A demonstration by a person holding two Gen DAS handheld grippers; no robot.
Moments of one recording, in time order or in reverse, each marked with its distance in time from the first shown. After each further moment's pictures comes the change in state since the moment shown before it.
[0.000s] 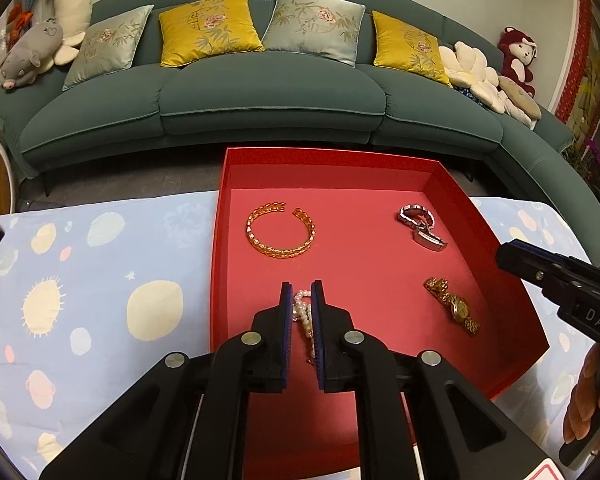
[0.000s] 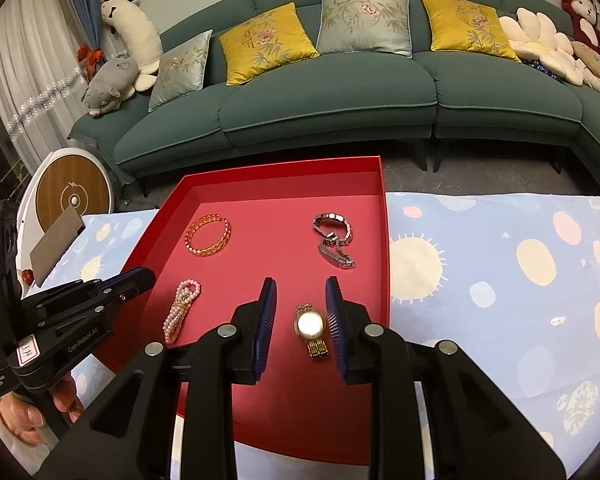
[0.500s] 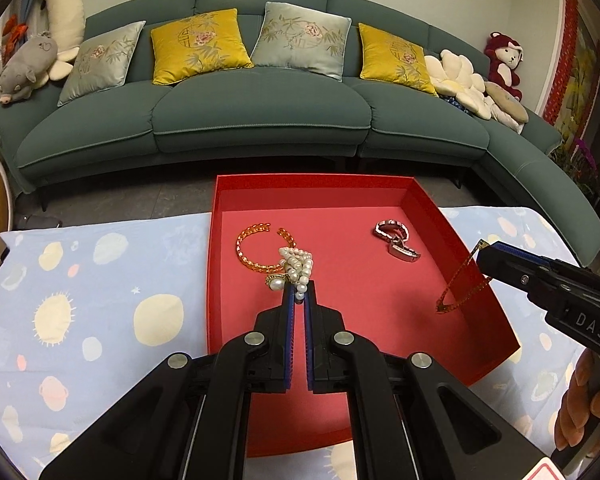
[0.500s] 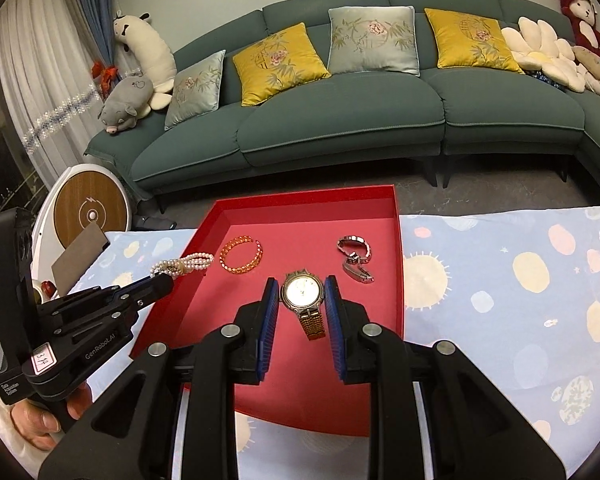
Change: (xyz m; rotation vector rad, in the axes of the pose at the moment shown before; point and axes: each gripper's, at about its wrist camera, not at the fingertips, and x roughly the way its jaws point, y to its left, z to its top) left arm -0.021 -0.013 0.005 0.037 -0.040 -0.025; right arm -0.029 0.013 0.006 0.014 -0.044 0.049
